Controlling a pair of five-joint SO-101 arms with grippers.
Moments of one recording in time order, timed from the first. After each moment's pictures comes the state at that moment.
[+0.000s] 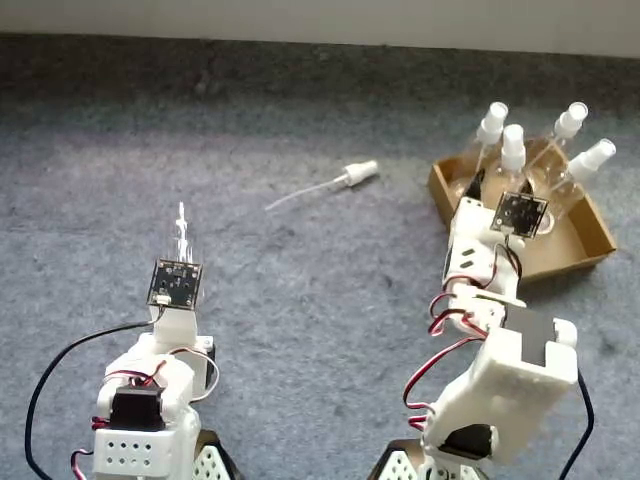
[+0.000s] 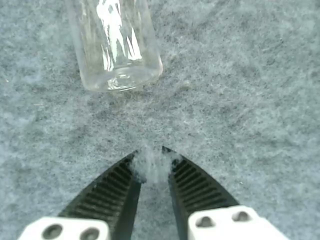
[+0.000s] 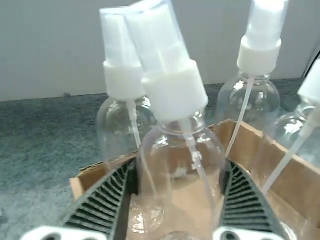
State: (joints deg) left arm -4.1 -104.2 95.9 78.4 1.7; right arm 10.3 15.3 57.5 -59.8 1.4
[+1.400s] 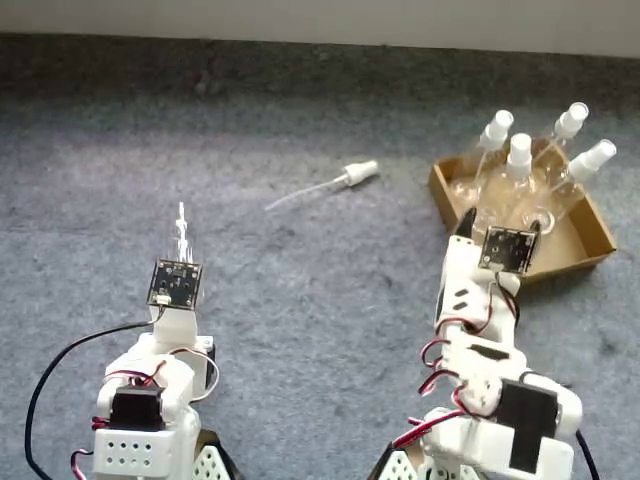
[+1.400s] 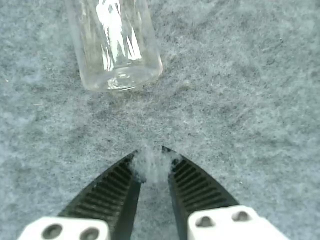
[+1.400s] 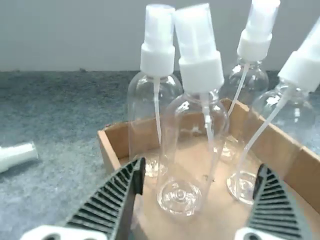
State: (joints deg) left arm -4.1 -104.2 95.9 78.4 1.7; right arm 9.7 -11.3 81.8 -52.2 6.8
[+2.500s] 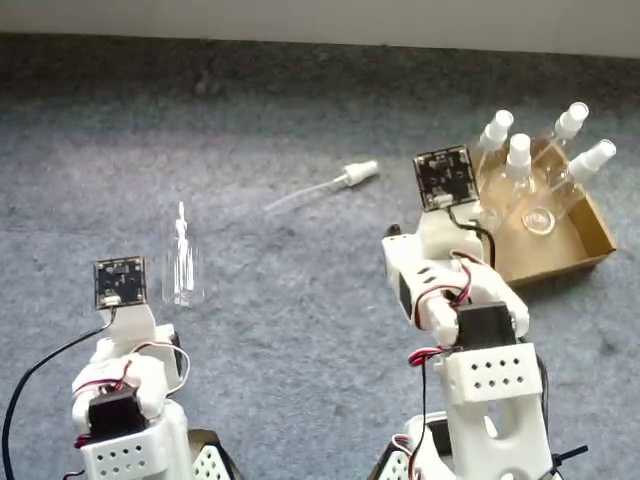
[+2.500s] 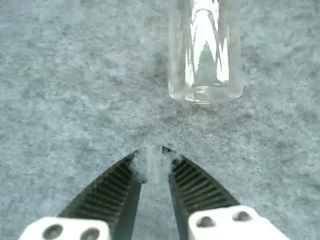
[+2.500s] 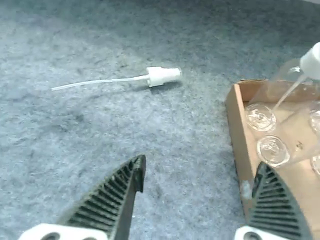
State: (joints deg) left arm -20.4 -104.2 90.8 78.4 1.5; right arm -13.6 -55.1 47.5 54.5 7.9
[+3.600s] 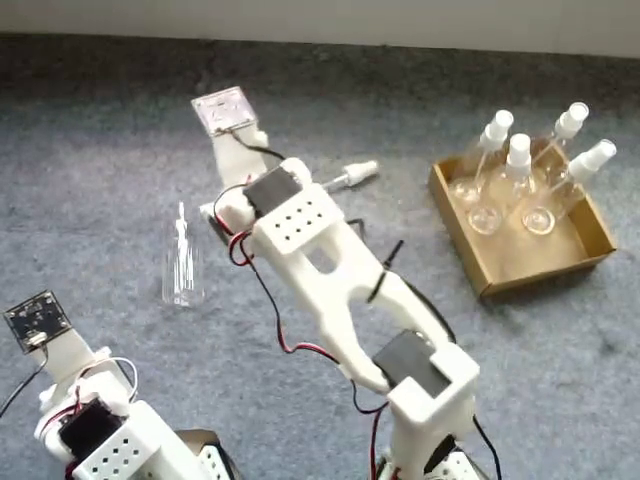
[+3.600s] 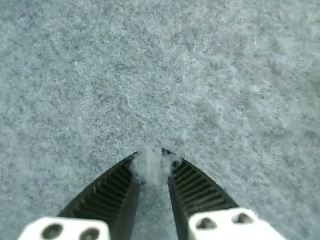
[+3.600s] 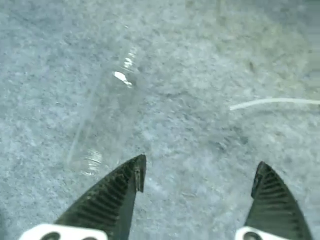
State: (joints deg) left arm -52.4 -104.2 93.6 78.3 -5.1; right arm -46.0 16.3 -20.0 72.8 -12.2
